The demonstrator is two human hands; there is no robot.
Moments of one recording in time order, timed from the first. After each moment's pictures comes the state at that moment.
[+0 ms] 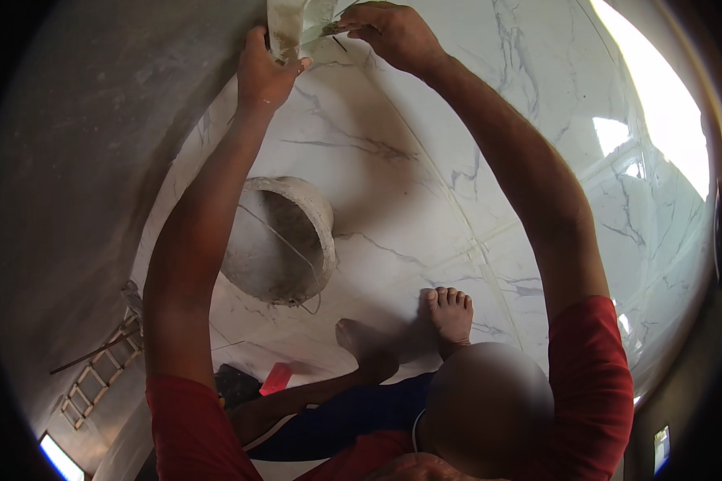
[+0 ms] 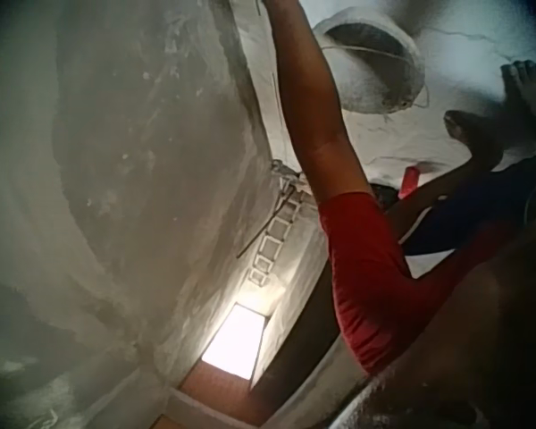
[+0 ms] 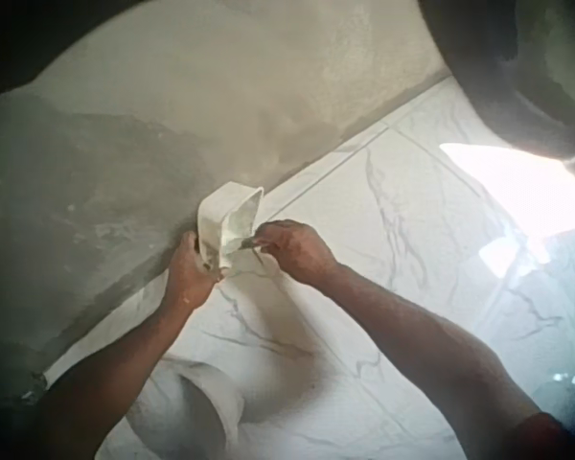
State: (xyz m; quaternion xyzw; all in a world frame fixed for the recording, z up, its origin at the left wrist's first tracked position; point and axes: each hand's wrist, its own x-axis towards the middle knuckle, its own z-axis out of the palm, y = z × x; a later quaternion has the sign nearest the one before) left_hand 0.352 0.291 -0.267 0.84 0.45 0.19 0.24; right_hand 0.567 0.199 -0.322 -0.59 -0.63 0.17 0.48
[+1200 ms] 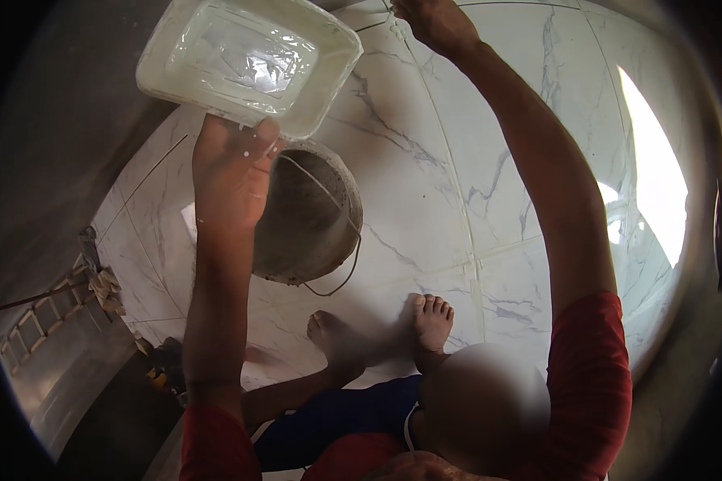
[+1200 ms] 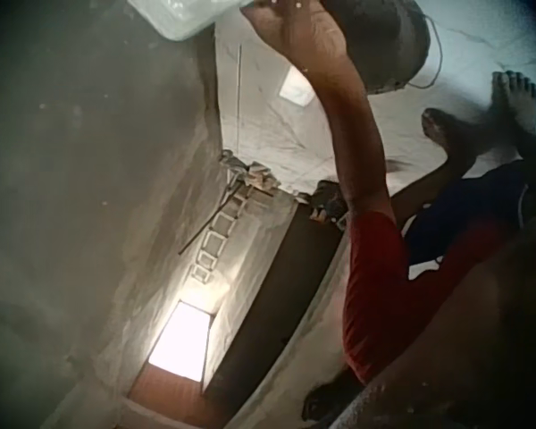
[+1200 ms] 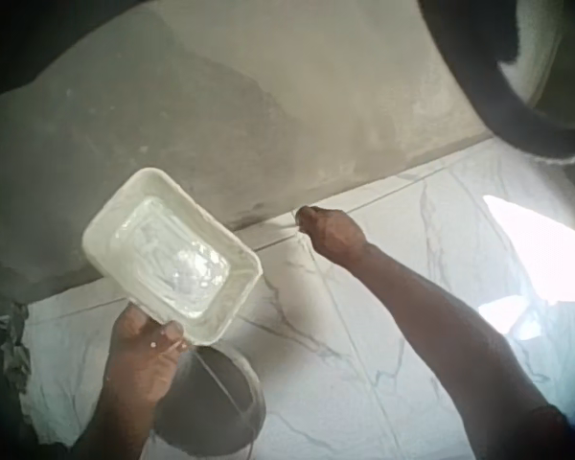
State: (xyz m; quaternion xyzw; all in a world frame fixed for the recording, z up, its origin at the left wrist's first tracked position) left_hand 0.224 0.163 -0.155 0.42 0.40 0.43 0.69; right_hand 0.562 0.270 -0.322 -0.59 -0.76 0.04 0.26
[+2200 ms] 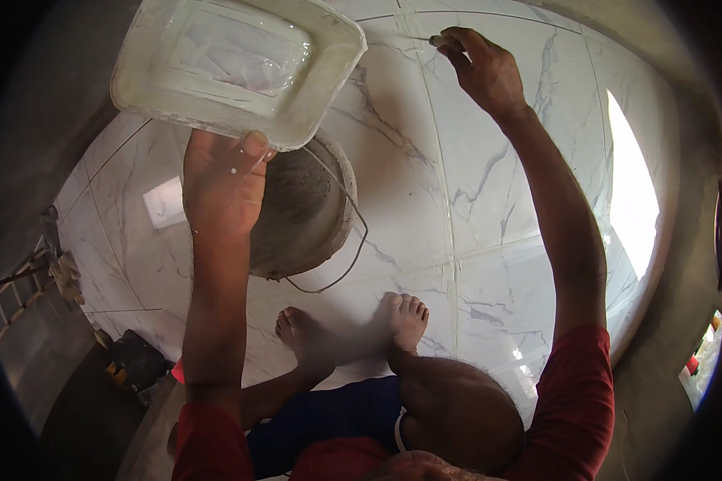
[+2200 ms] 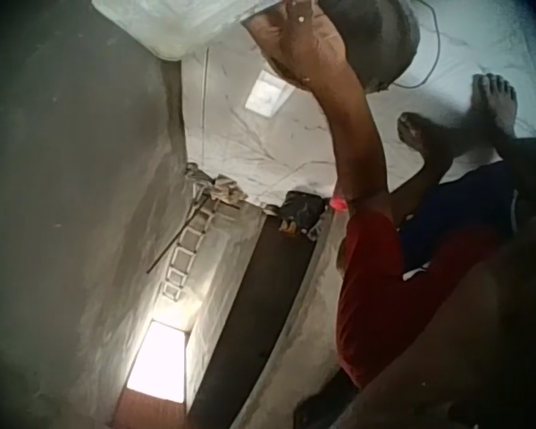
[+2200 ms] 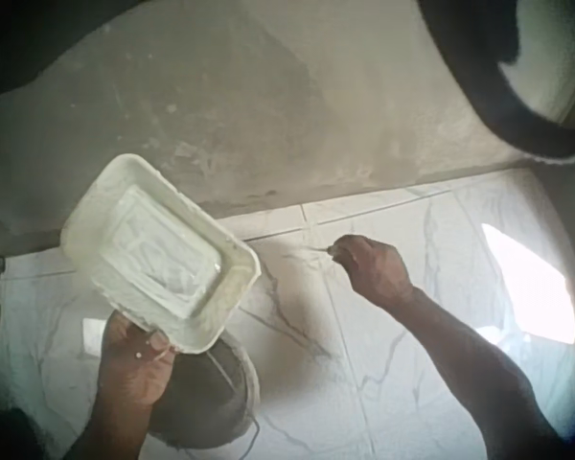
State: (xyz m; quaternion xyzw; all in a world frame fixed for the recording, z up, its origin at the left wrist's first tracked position) left_hand 0.202 0.129 -0.179 0.36 0.37 0.53 0.68; right_hand 0.558 0.175 -0.275 -0.55 -0.76 0.00 0.33
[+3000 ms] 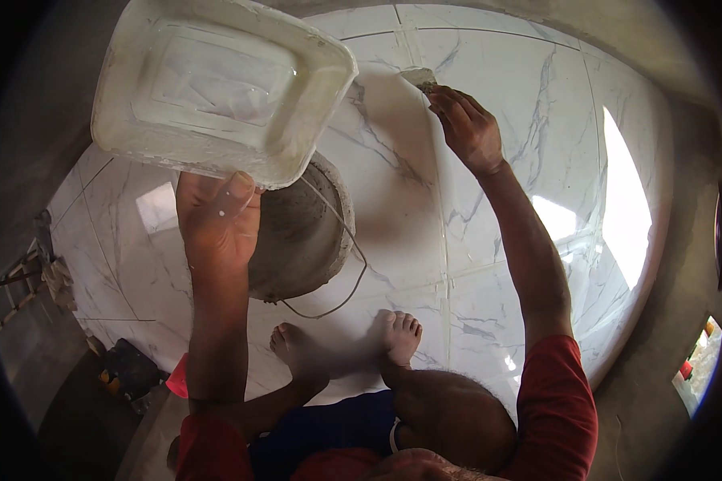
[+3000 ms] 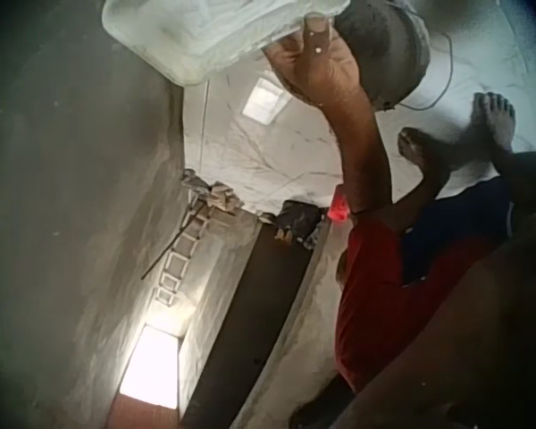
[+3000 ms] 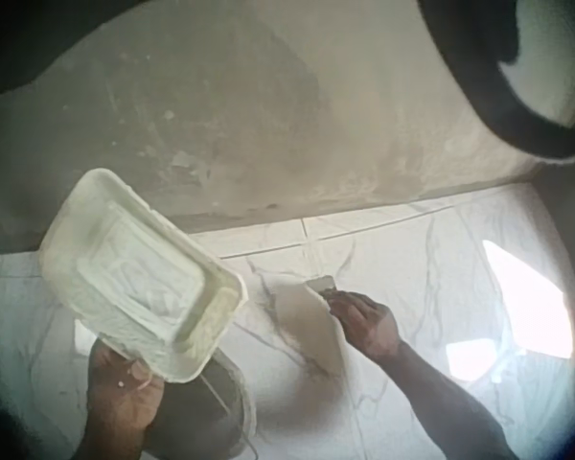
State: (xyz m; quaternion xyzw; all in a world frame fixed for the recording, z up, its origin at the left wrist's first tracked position) left_hand 0.180 0.125 -0.191 0.31 0.32 0.55 0.71; right_hand 0.542 0.133 -0.312 -0.52 -0.79 -0.03 0.32
